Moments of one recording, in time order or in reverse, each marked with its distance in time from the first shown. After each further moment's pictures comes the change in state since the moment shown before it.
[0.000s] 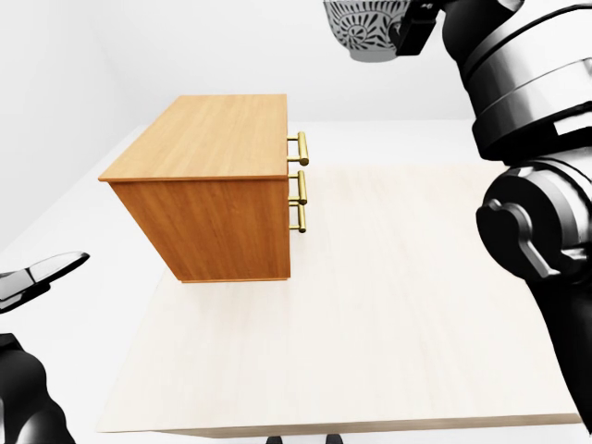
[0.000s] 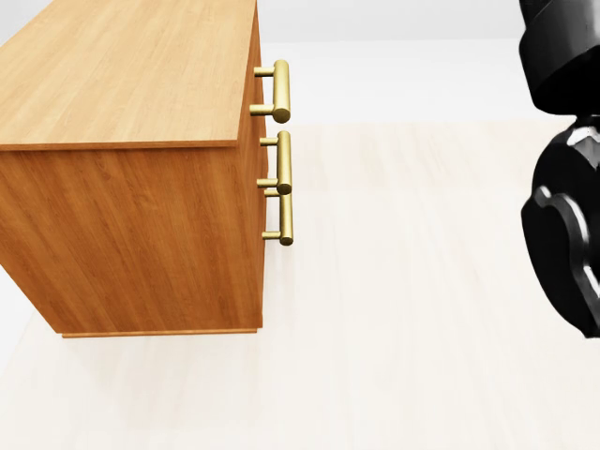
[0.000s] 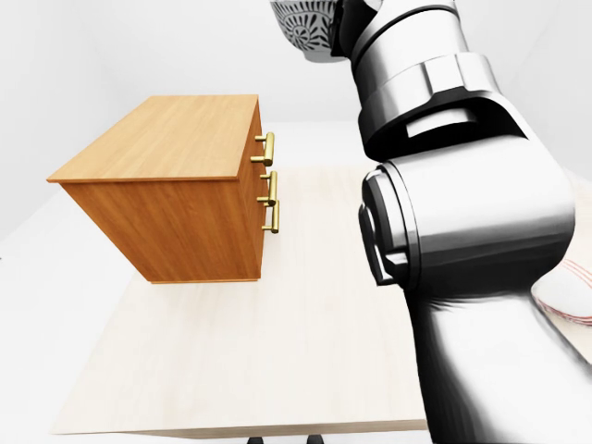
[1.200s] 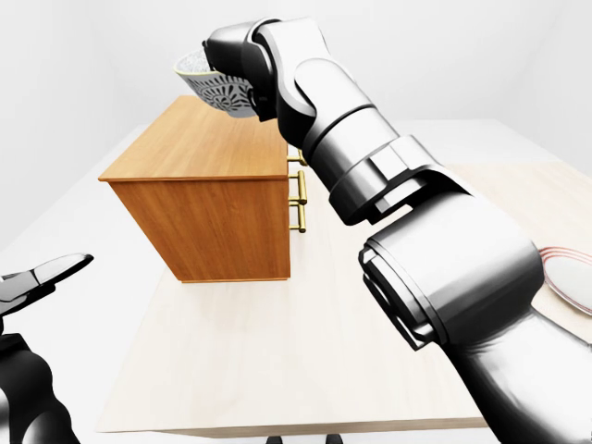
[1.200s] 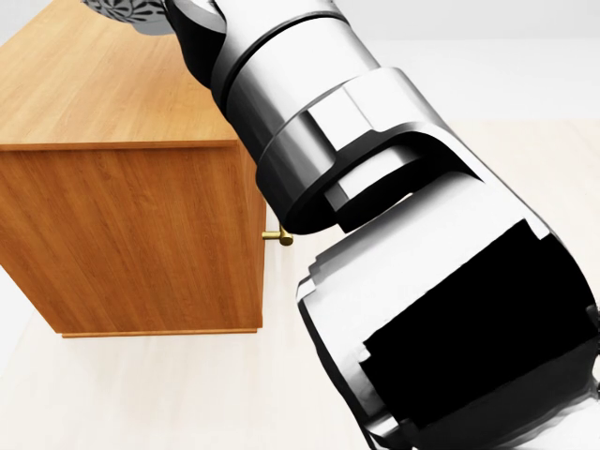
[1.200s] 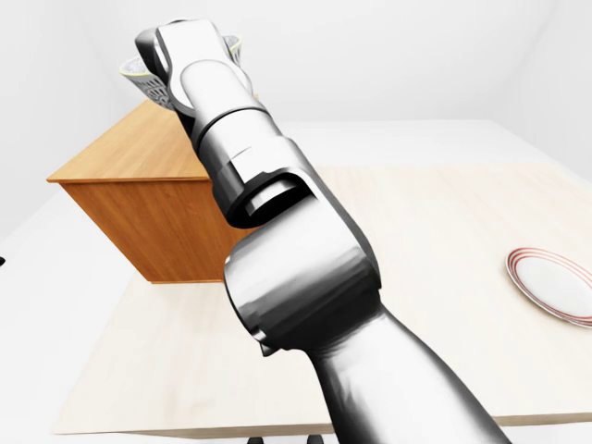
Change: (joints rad) left arm 0.007 -0.015 -0.015 -0.006 -0.019 0.000 0.005; right arm 0.030 0.426 0.051 0.003 0.080 0.000 -0.155
